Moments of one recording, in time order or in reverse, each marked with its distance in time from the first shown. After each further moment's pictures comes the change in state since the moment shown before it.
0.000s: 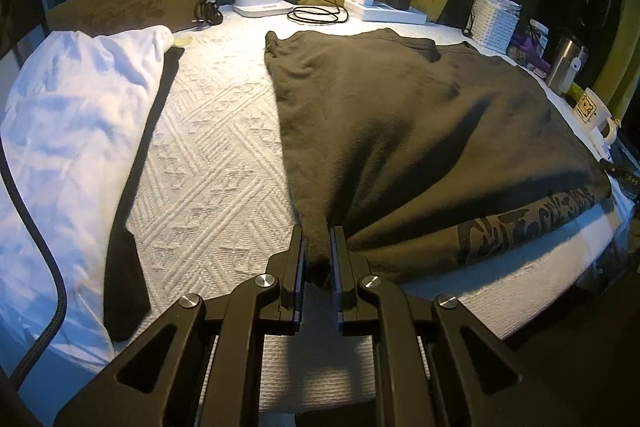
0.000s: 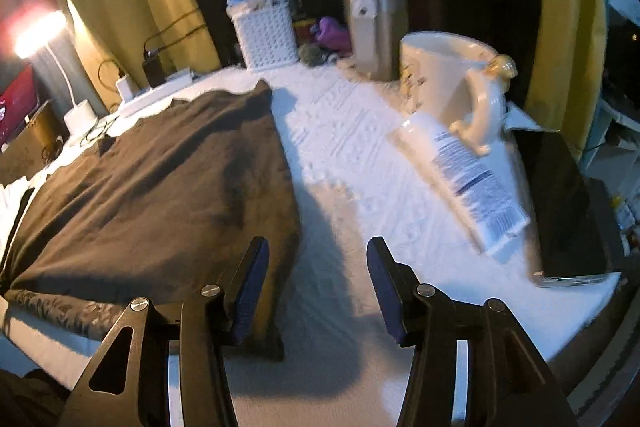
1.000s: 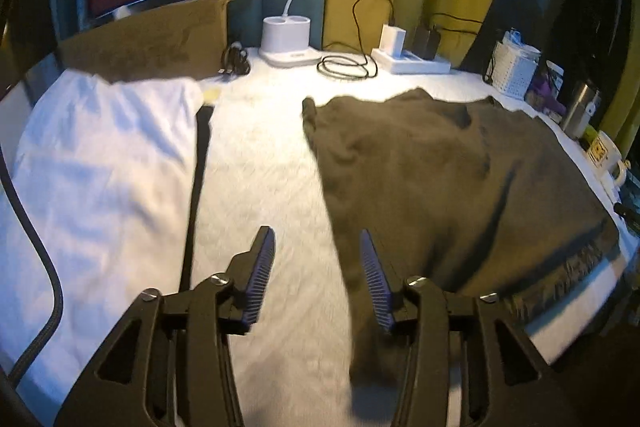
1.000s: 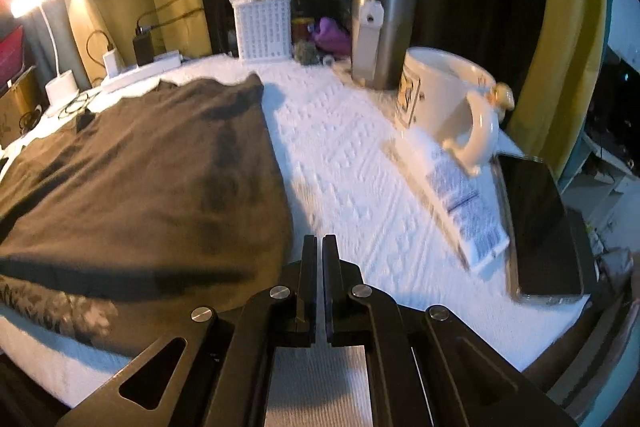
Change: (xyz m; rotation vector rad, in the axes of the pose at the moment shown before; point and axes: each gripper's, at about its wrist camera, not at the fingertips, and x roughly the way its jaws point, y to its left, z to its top) left arm 0.004 0.038 0.062 -0.006 -0.113 0.013; right arm -0.012 0.012 0.013 -0.102 -0.042 -0.136
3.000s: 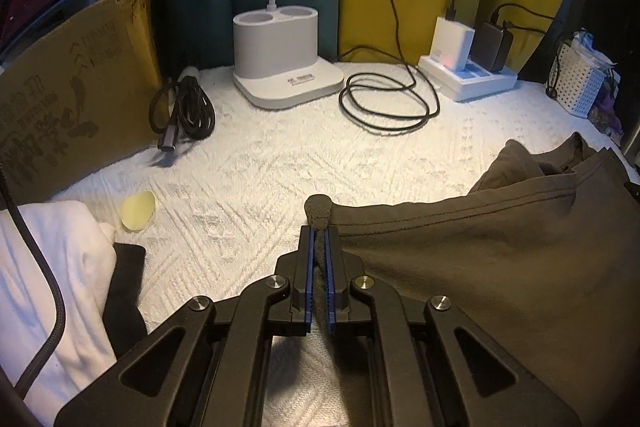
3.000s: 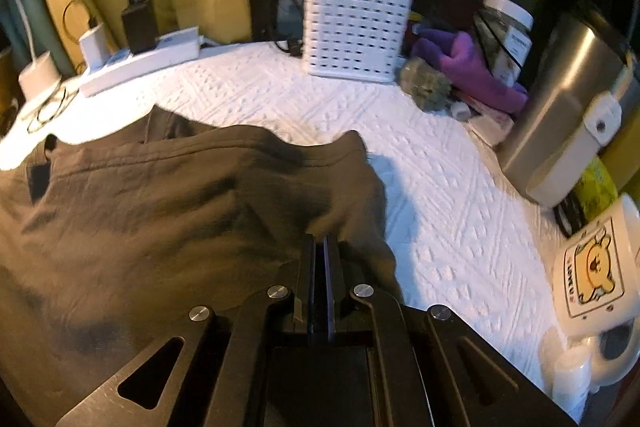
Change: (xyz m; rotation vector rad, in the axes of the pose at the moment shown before) left arm 0.154 0.018 0.119 0.065 0.065 0.043; right arm 0.159 0.095 0.131 -0.105 0.145 0.056
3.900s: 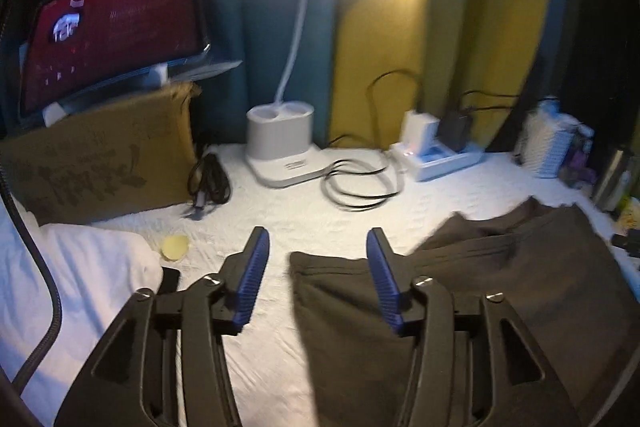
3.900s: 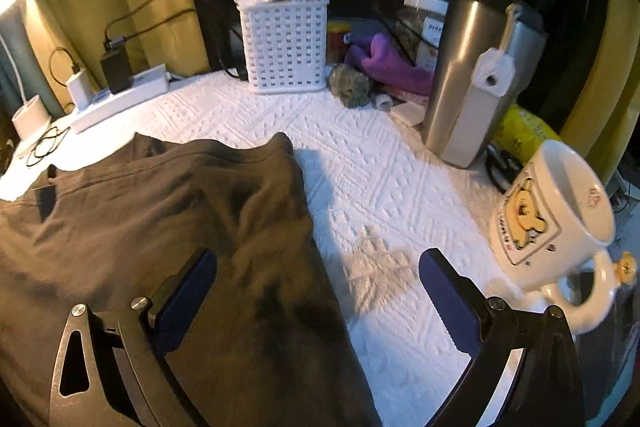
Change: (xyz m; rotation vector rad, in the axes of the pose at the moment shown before) left arm -0.093 -0.018 -0.003 -0.040 -0.271 -0.042; right arm -0.062 -0.035 -0.027 0.091 -0.080 -0.048
